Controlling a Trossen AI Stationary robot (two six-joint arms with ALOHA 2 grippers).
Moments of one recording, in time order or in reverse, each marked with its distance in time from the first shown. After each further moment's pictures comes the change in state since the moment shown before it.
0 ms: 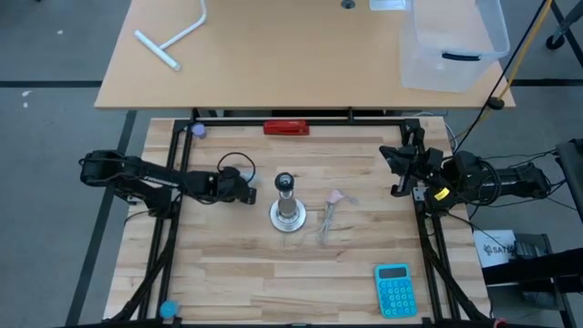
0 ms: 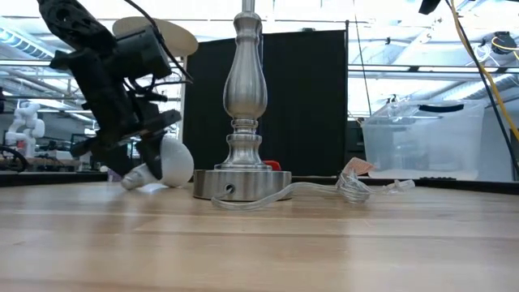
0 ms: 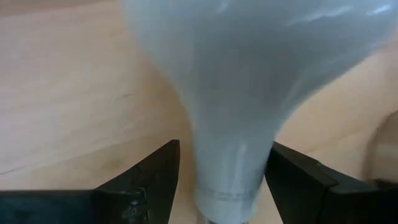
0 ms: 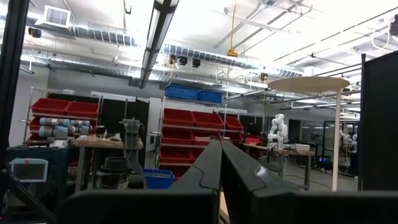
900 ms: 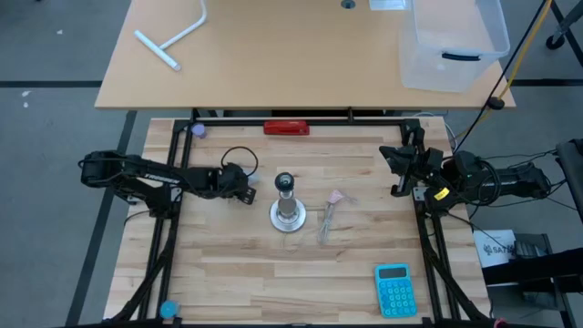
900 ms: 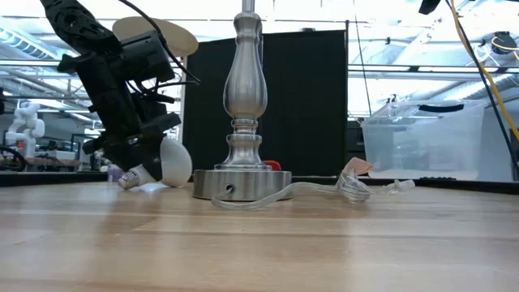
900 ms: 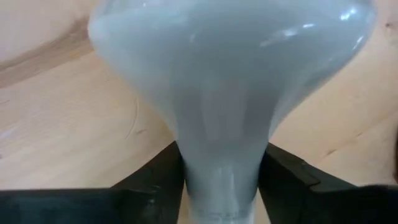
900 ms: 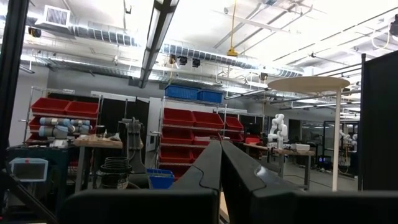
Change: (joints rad) left arm 0.065 0.000 0.000 0.027 0.009 0.255; right arm 0.000 0.000 0.000 0.000 0.000 0.000
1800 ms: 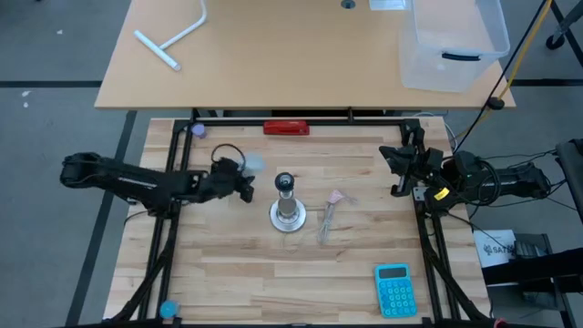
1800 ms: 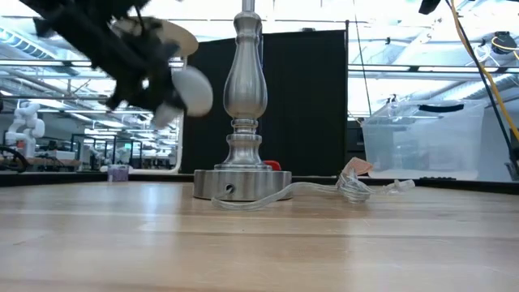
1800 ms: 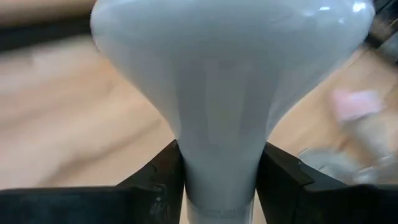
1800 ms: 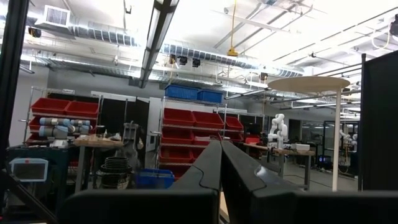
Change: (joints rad) left arm -0.173 -0.298 0.009 0.156 -0.323 0.211; right arm 0.000 0.000 0.000 0.000 0.000 0.000
